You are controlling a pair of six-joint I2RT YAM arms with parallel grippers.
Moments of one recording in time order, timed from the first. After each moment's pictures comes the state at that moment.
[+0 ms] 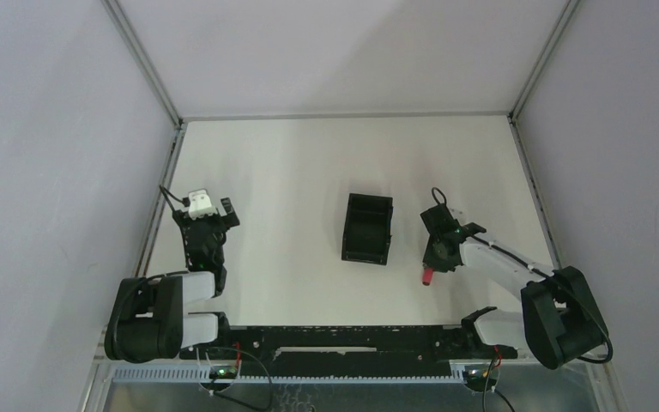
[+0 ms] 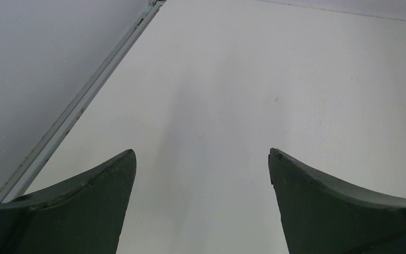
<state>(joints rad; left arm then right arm) 0.02 1.27 0.15 1.04 -0.26 -0.02 0.41 1.26 0.59 -0.62 0.18 0.70</state>
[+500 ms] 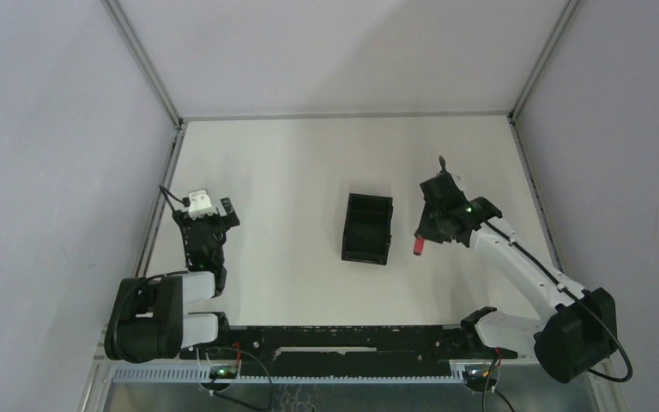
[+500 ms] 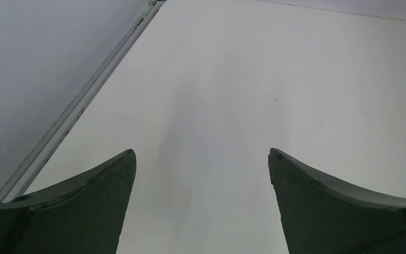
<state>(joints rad) 0.02 1.27 0.15 1.04 -0.26 -0.02 0.47 1.17 0.95 -0.85 0.17 0.69</state>
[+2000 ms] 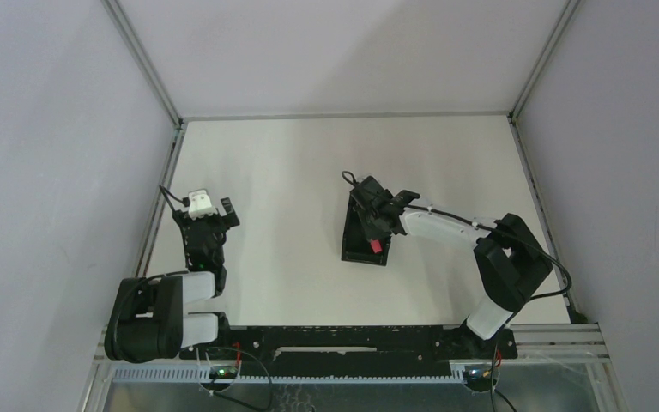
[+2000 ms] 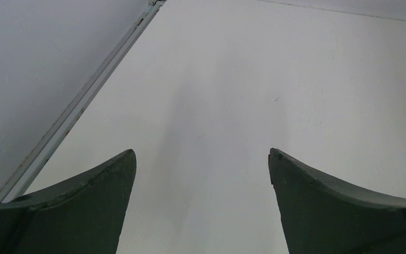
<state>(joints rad) 0.02 1.27 0.15 1.04 -0.26 -0.02 0.75 1.64 1.10 -0.58 0.18 0.35</state>
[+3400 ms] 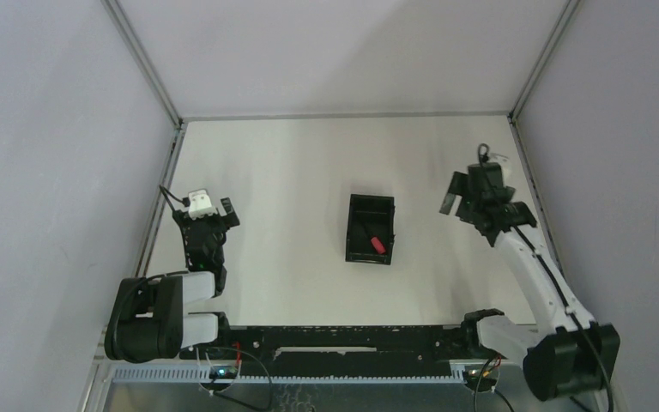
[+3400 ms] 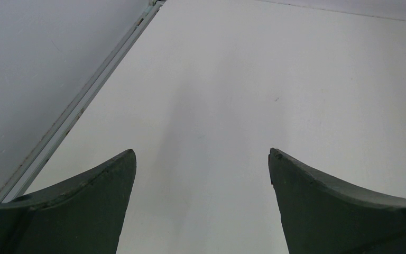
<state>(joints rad) 0.02 1.27 0.15 1.04 -0.26 -0.02 0.15 1.06 0.92 -0.71 0.28 0.40</state>
